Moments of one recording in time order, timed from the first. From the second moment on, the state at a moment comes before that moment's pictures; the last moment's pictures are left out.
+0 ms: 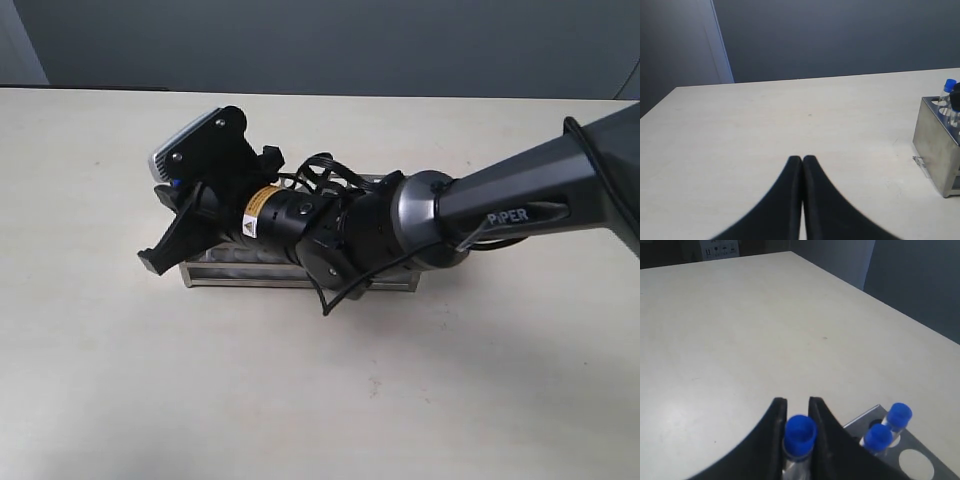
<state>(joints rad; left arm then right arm) 0.04 0.00 0.00 0.00 0.25 0.06 0.87 2.07 -1.14 -0.07 -0.54 -0.02</state>
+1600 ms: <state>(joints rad) 0.04 0.00 0.00 0.00 0.25 0.06 0.64 1.18 -0.87 -0.18 0.33 -0.13</state>
